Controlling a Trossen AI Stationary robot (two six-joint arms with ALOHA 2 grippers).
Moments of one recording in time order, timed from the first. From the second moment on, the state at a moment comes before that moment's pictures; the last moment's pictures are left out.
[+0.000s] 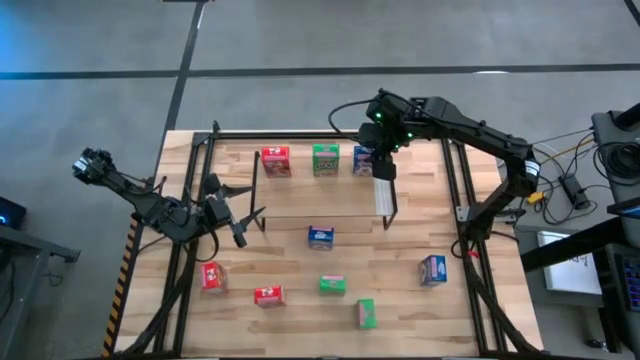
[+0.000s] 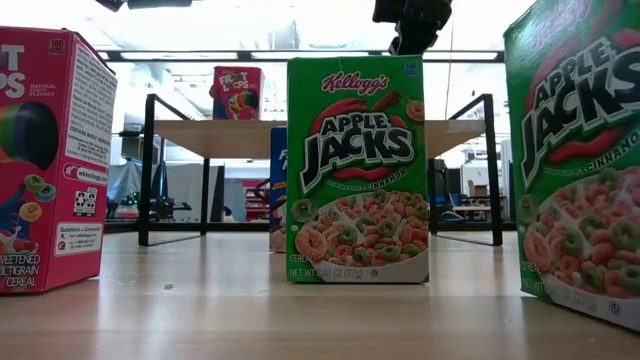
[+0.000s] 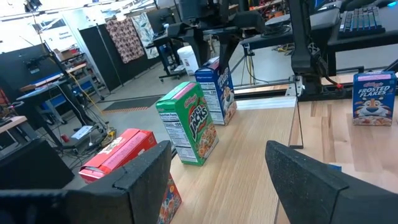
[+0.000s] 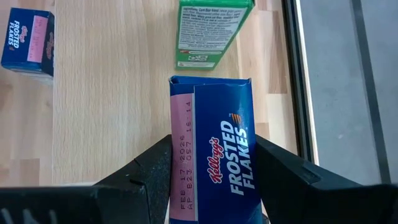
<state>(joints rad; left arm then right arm) -0.55 0.81 0.66 -0.04 -1.06 0.10 -0.42 1.60 1.76 -1.18 -0.11 -0.39</state>
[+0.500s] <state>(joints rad) -0.55 0.81 0.66 -0.04 -1.06 0.10 -0.42 1.60 1.75 -1.19 -0.10 -0.37</state>
